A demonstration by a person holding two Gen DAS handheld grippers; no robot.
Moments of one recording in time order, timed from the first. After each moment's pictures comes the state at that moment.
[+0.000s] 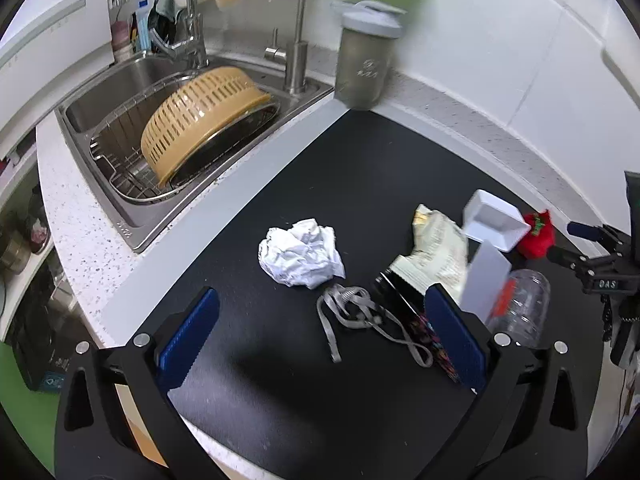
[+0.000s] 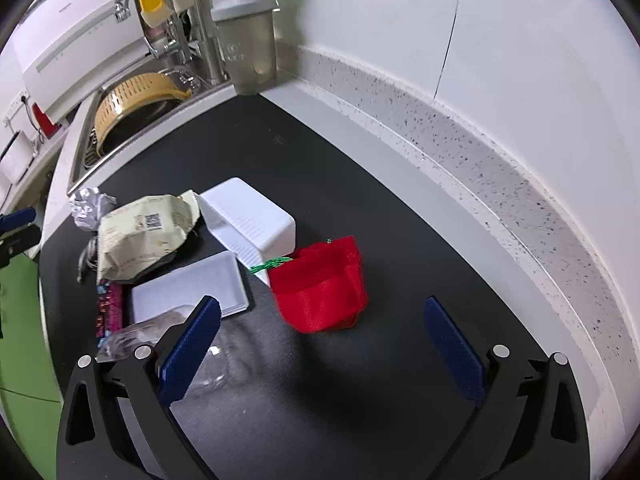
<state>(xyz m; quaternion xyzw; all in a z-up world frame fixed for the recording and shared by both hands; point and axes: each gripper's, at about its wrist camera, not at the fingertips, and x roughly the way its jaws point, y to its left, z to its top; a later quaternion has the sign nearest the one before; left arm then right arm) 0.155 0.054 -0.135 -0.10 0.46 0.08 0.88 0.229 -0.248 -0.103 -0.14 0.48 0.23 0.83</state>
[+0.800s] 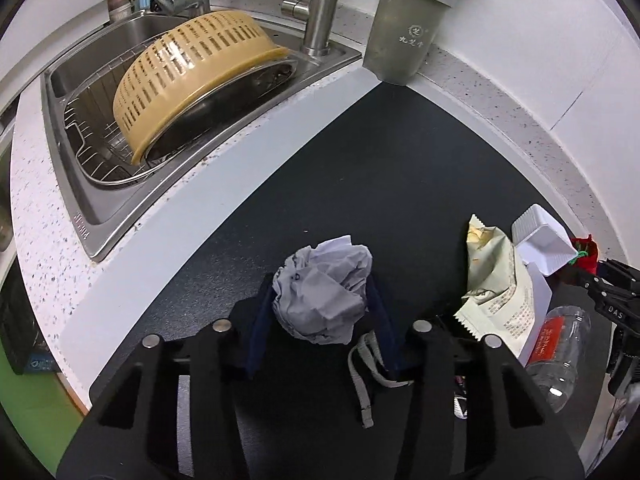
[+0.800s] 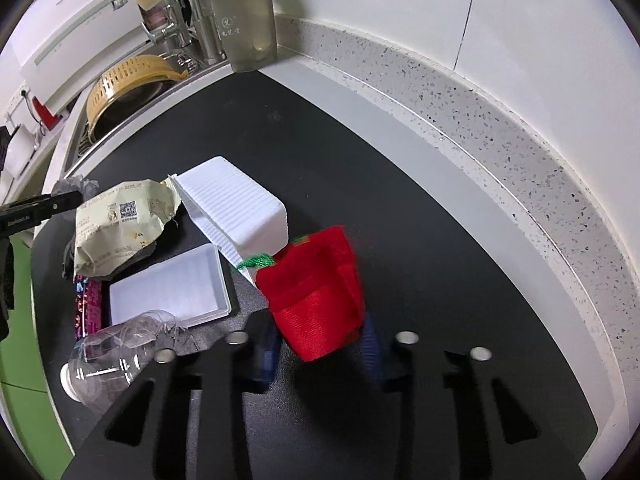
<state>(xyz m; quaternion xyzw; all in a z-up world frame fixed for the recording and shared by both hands) 0.205 0.083 -0.187 -0.14 0.50 0.08 0.85 0.247 -0.244 -0.128 -0.14 0.50 0.24 0.82</state>
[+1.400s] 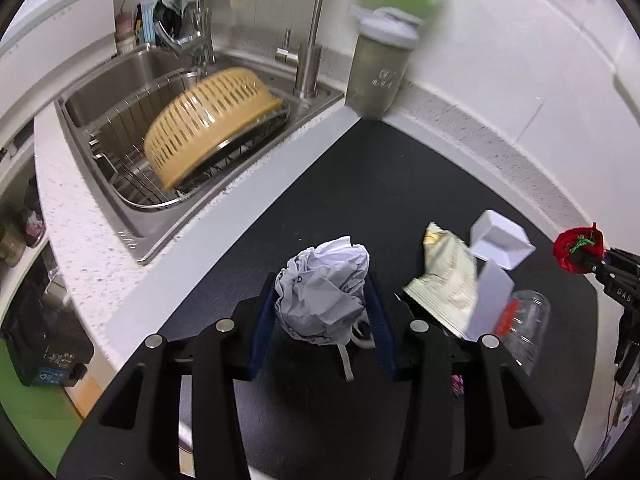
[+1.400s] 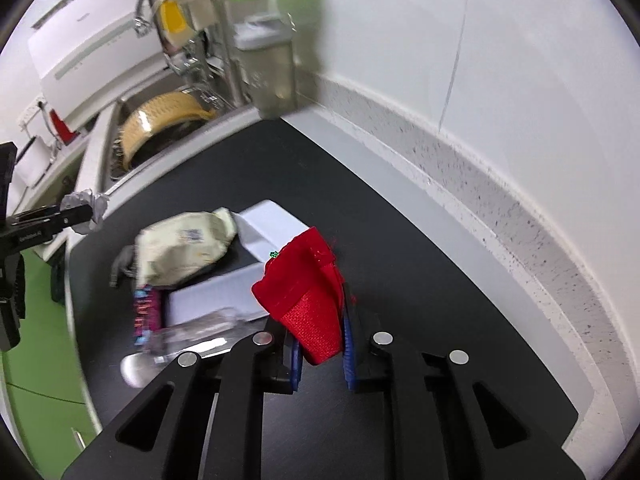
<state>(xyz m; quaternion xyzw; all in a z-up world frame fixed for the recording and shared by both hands) 0.156 0.070 -0.122 -0.12 0.46 0.08 0.88 0.202 -0.248 -0.060 -0.13 0.45 0.26 0.84</state>
